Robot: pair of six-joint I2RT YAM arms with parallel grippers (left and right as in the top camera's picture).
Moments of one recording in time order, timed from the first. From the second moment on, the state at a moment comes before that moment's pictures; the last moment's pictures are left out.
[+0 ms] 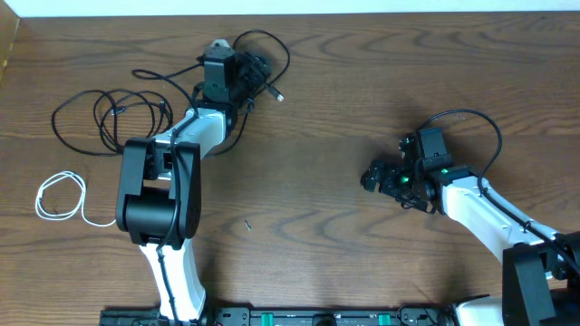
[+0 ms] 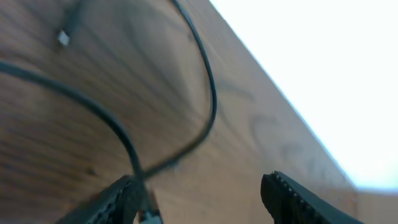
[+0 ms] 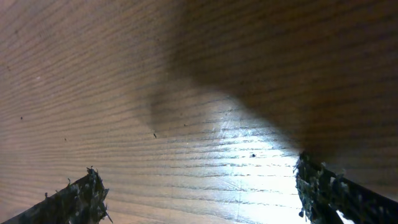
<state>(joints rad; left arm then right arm) -0.14 2.09 1.26 0.24 0.26 -0.91 0.25 1.56 0.72 -0.39 -0.28 0.60</state>
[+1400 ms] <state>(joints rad) -0.10 1.41 1.26 -0.72 -0.13 -0.53 0.25 1.58 0.71 -0.39 -0.21 0.61</state>
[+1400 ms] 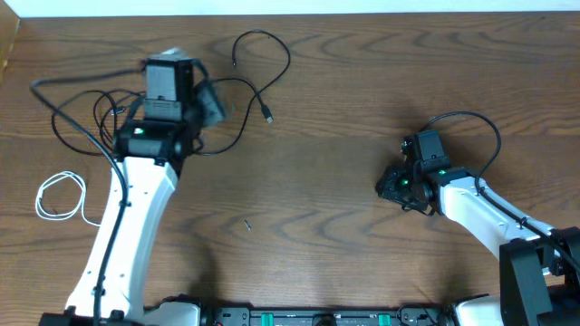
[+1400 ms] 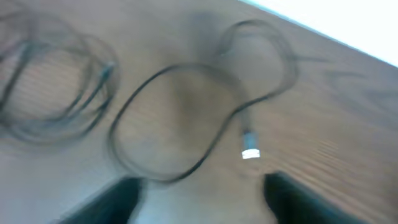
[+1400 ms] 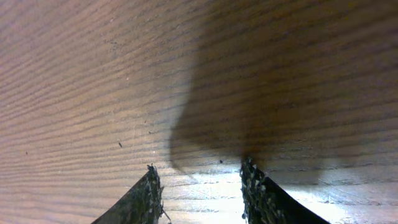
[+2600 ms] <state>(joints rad) 0.15 1.95 1.22 -0.52 -0.17 -0.98 0.25 1.58 0.71 -0.38 -0.23 0.61</state>
